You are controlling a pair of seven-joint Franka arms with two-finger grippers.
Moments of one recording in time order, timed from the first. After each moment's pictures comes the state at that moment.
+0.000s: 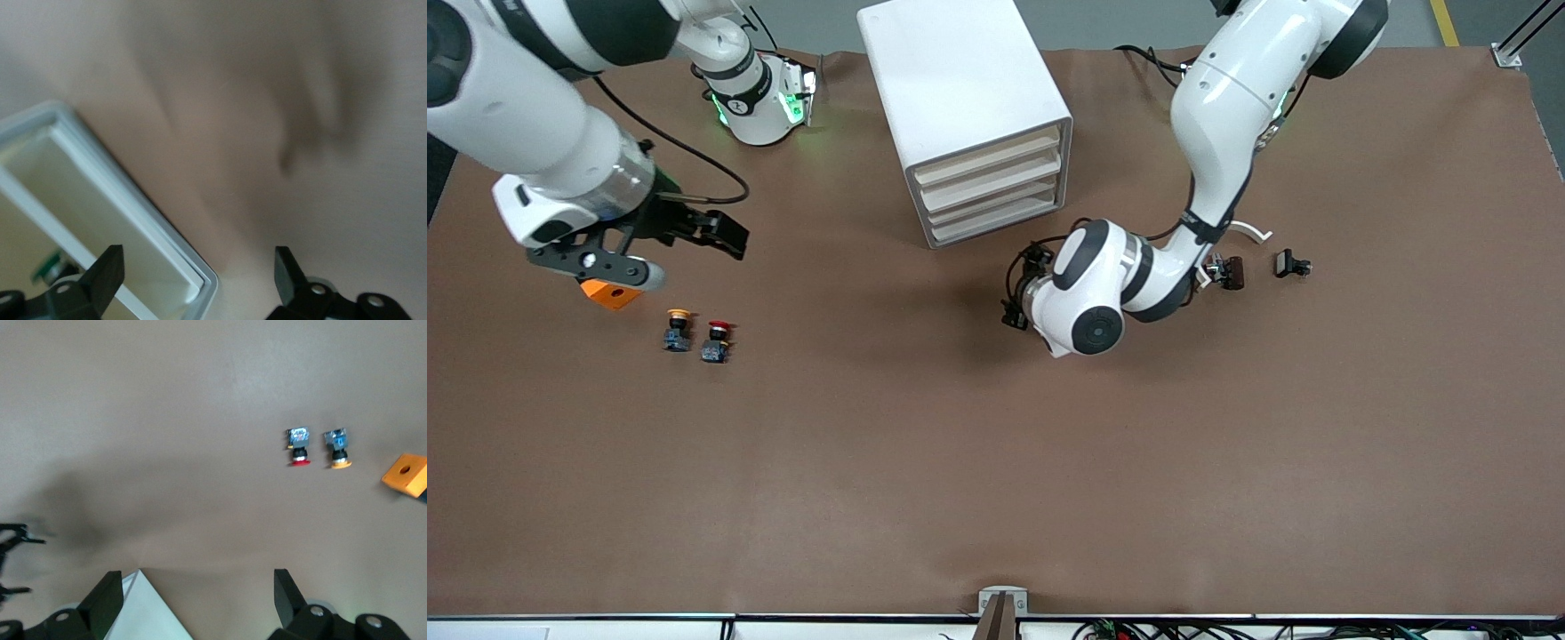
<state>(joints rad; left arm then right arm) -0.50 0.82 -0.21 -1.45 -0.52 1.89 -1.80 0.32 0.10 -0.01 -1.54 0.05 1.53 0.56</state>
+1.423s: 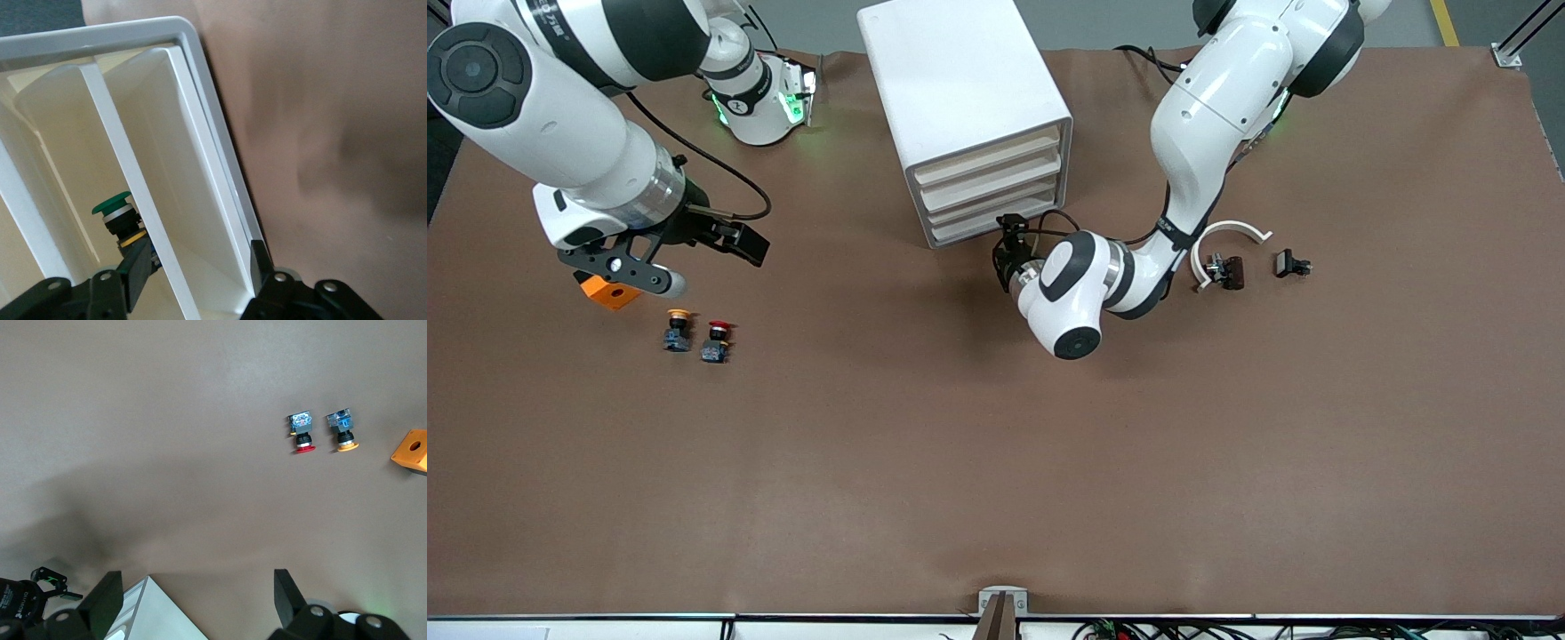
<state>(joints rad) -0.53 0.90 -0.21 -1.42 -0.71 1.66 -2.02 0.33 0.10 -0.01 -1.58 0.05 1.57 0.64</state>
